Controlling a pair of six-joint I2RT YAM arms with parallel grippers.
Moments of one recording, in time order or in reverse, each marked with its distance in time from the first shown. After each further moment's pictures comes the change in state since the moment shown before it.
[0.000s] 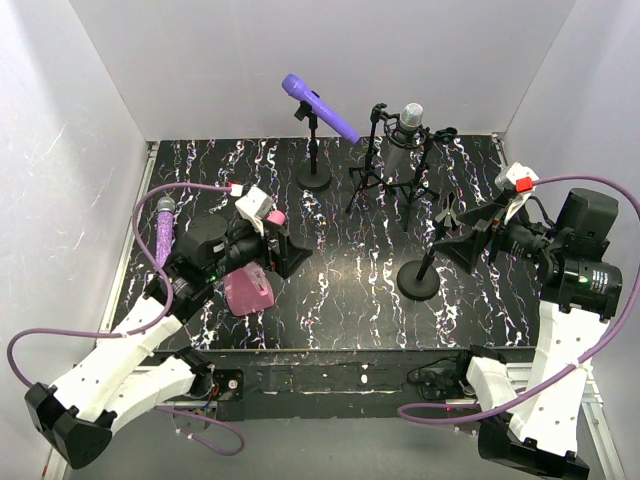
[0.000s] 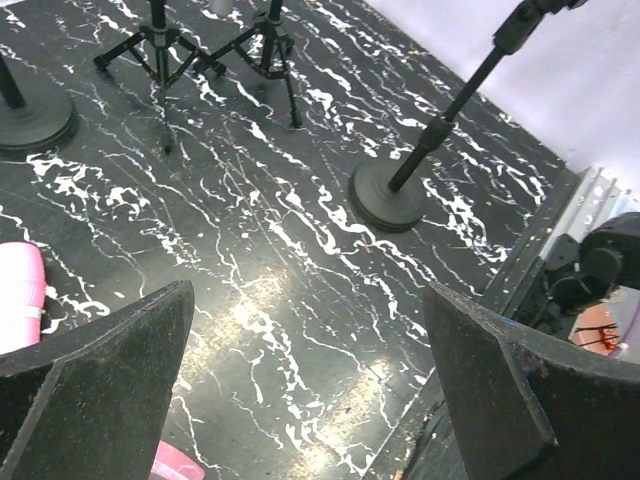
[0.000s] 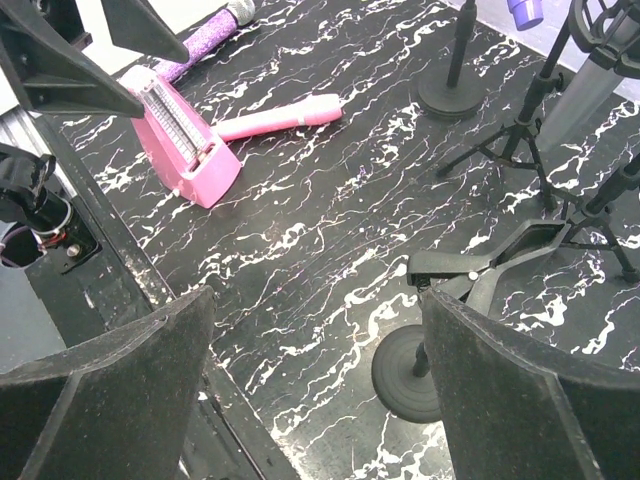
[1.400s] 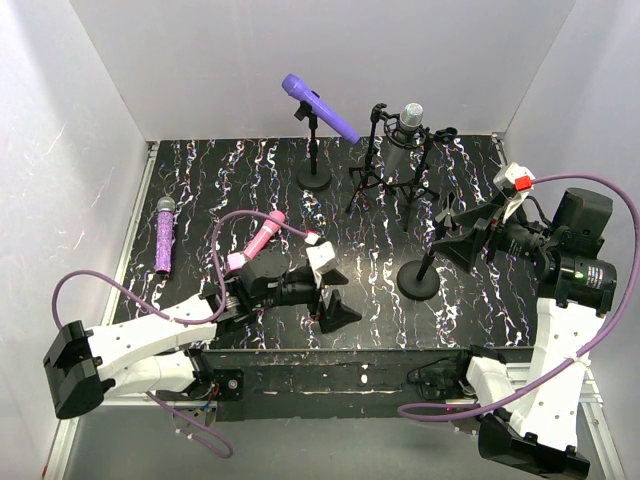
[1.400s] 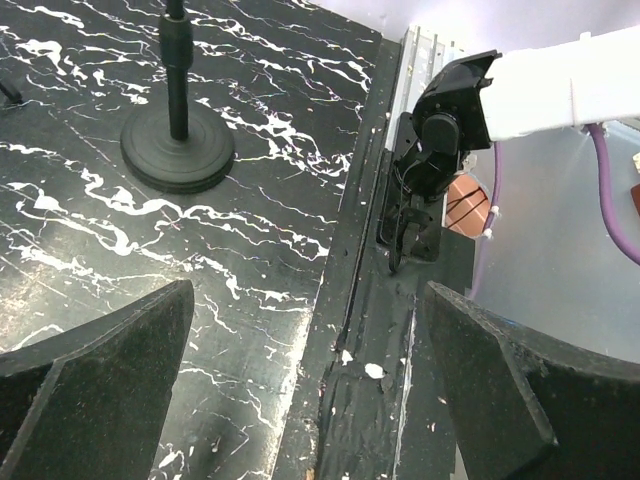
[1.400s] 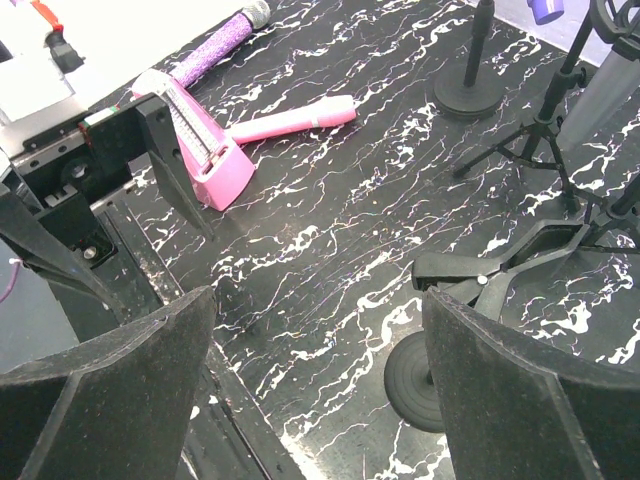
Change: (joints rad) left arm -0.396 0.167 -0.162 0.325 0.096 -0.006; right arm 0.000 -0.002 -0.051 0.044 -0.035 0.029
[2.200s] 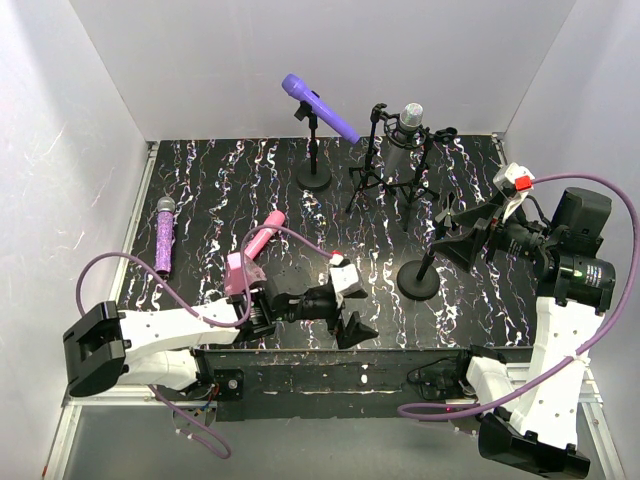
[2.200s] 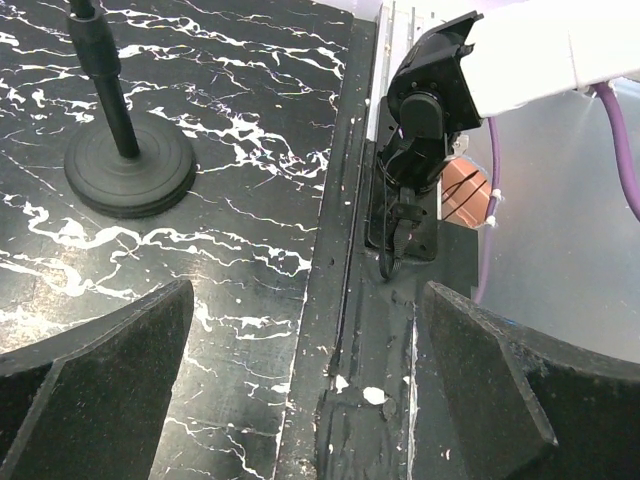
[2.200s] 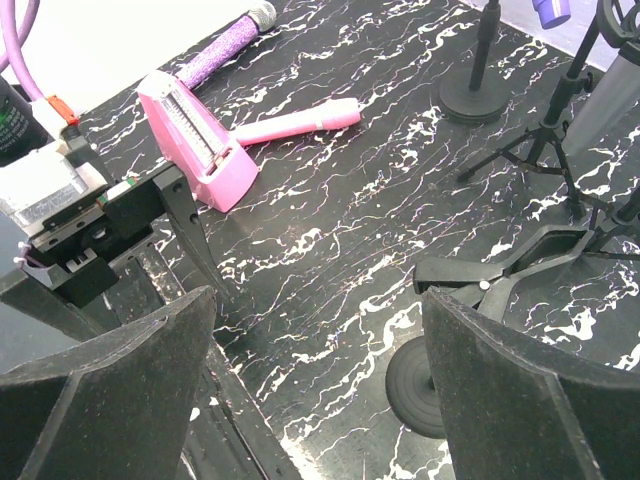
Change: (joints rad) left arm -0.140 0.152 -0.037 0.201 -0.068 0.059; right arm 0.000 0.002 -0.012 0.016 -0.017 0.002
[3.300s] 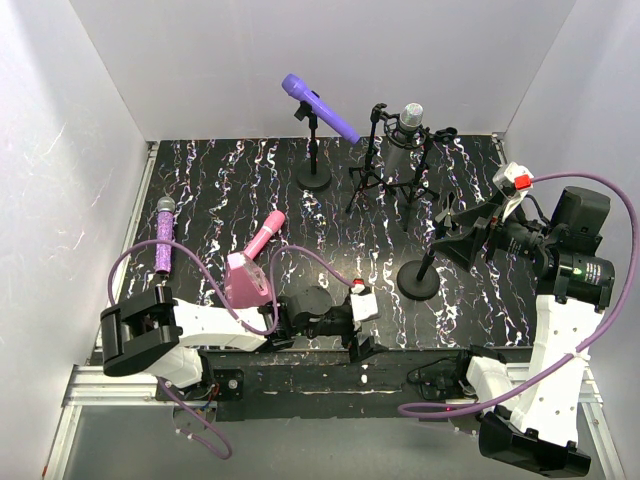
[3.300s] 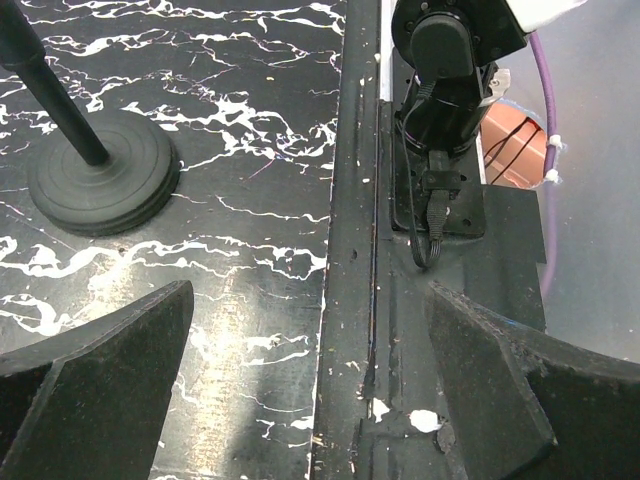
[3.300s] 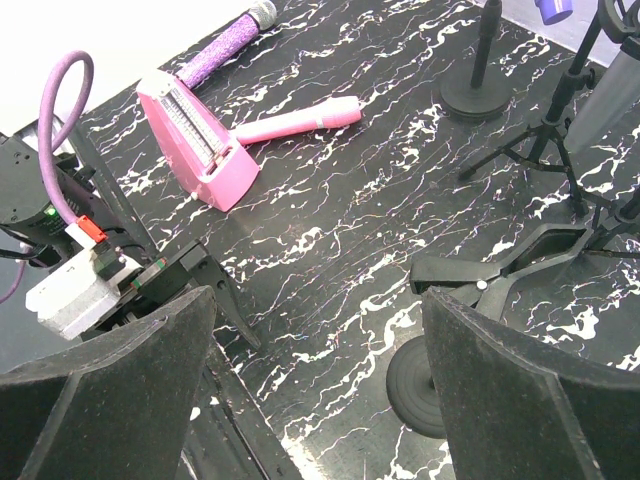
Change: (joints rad) left arm -0.099 0.243 -0.063 0.283 -0.064 0.159; right arm 0.000 0.006 -0.005 0.002 -0.002 -0.002
